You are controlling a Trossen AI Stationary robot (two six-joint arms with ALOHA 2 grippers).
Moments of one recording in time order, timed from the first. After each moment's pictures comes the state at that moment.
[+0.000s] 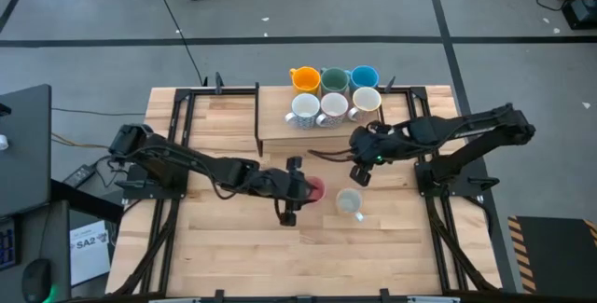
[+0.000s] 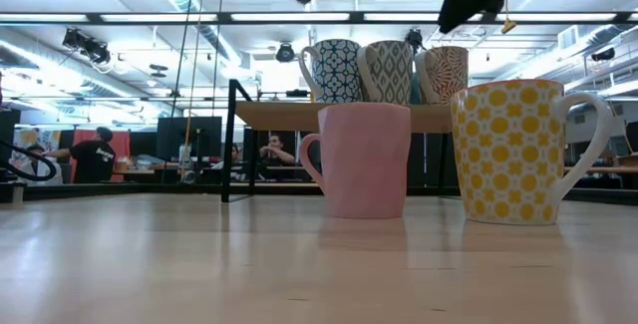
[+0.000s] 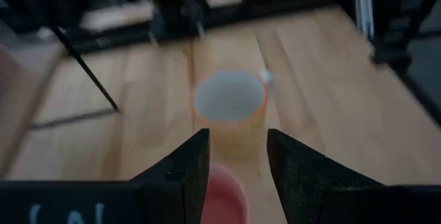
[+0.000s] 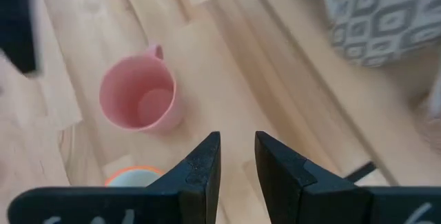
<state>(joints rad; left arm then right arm) -0.26 1.65 1.23 -0.07 -0.23 0.05 0.17 1.28 1.24 -0.97 0.32 0.55</state>
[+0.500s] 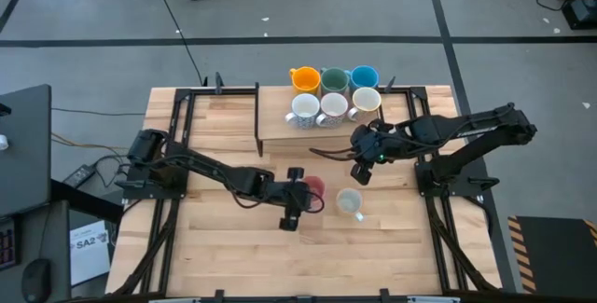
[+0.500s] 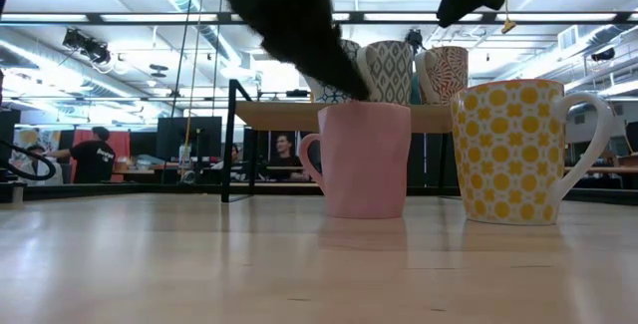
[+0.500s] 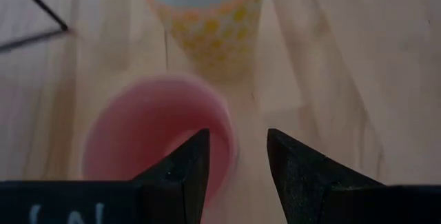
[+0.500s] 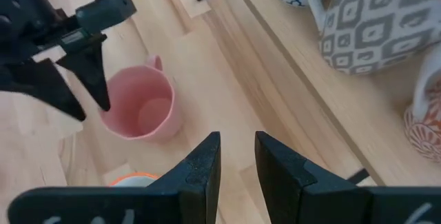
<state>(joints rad) -0.26 1.82 1.22 -0.16 -0.21 0.03 0.17 1.26 1.24 -0.96 0.35 0.55</state>
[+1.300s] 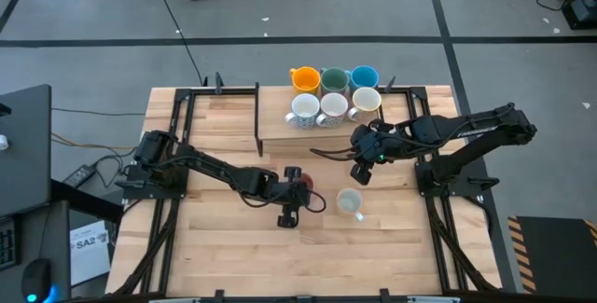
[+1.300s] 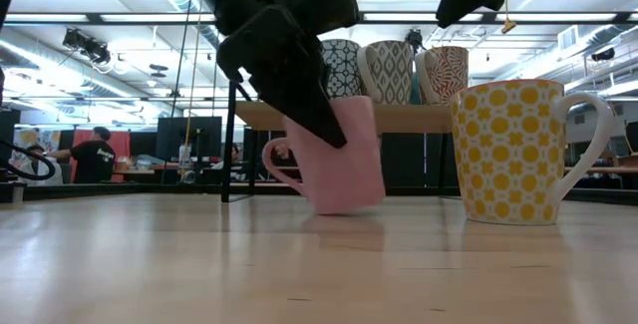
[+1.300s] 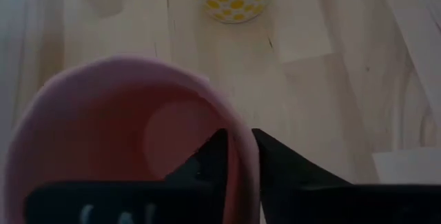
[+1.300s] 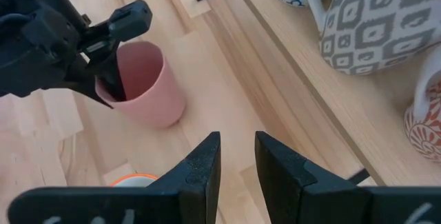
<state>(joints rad) -0.24 1.87 1.22 -0.25 -0.22 0.01 0.17 1.26 1.24 -0.96 0.35 0.55</state>
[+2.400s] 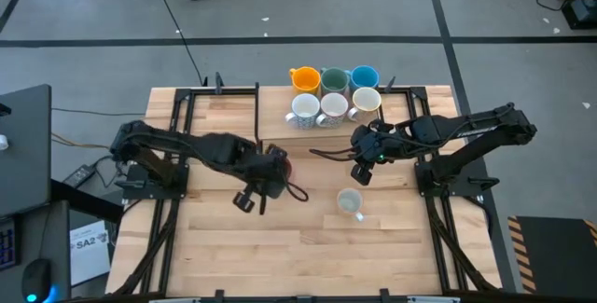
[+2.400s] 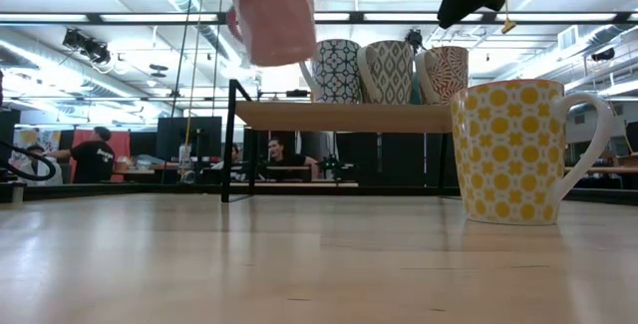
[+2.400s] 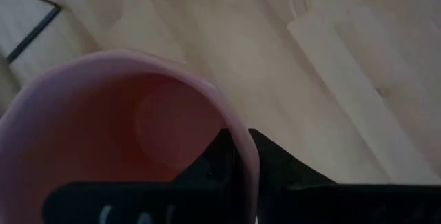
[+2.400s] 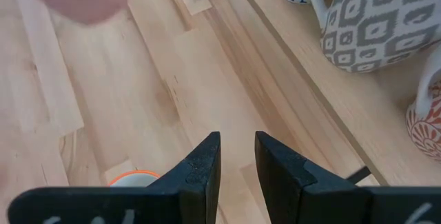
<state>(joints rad) -0.21 1.66 1.68 -1.16 -0.10 0.43 0.17 1.26 1.24 -0.97 0.34 0.55</state>
